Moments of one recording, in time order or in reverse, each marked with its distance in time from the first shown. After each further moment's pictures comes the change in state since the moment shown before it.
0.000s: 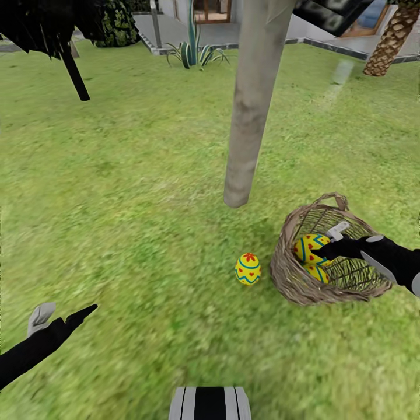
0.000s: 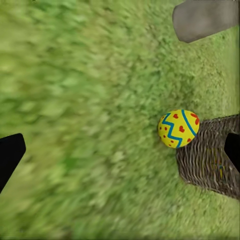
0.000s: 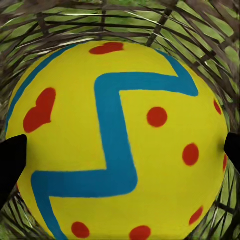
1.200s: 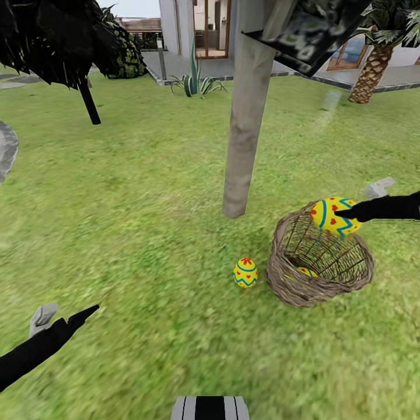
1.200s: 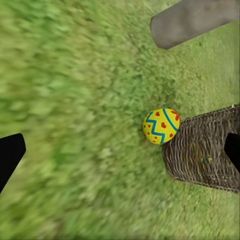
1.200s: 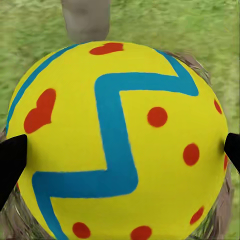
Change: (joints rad) left arm 0.000 -0.008 -0.004 0.004 -0.003 -0.003 0.005; right arm -0.002 -0.307 -0.426 -0.661 -0.009 0.541 0.001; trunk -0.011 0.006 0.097
